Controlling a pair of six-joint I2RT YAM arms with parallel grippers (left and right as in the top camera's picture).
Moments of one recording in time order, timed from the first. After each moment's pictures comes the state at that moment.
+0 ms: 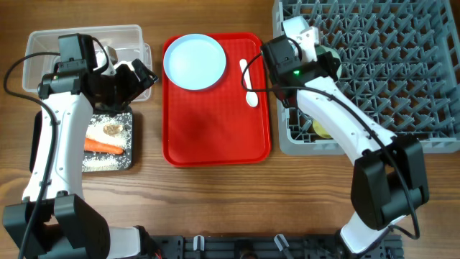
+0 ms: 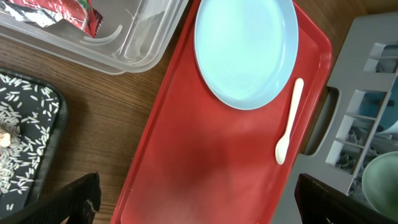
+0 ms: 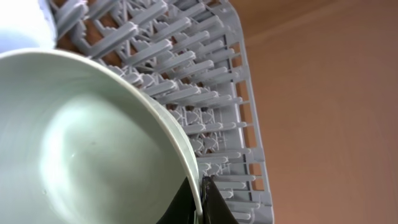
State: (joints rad) left arm 0.15 1.58 1.32 -0.89 0.39 -0.44; right arm 0.44 1.85 1.39 -0.70 1.11 0.01
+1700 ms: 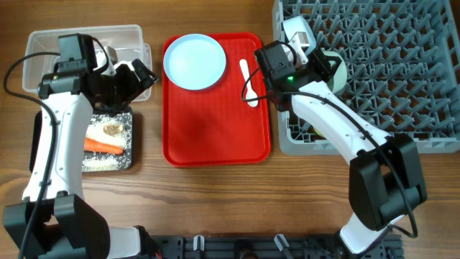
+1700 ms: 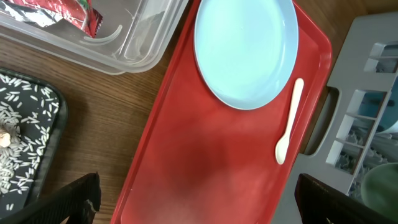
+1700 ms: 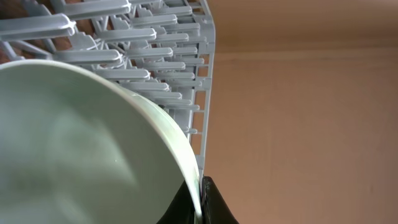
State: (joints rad) left arm 0.15 1.58 1.32 -0.89 0.39 -0.44; right arm 0.48 1.85 1.34 -0.62 1.26 -0.37
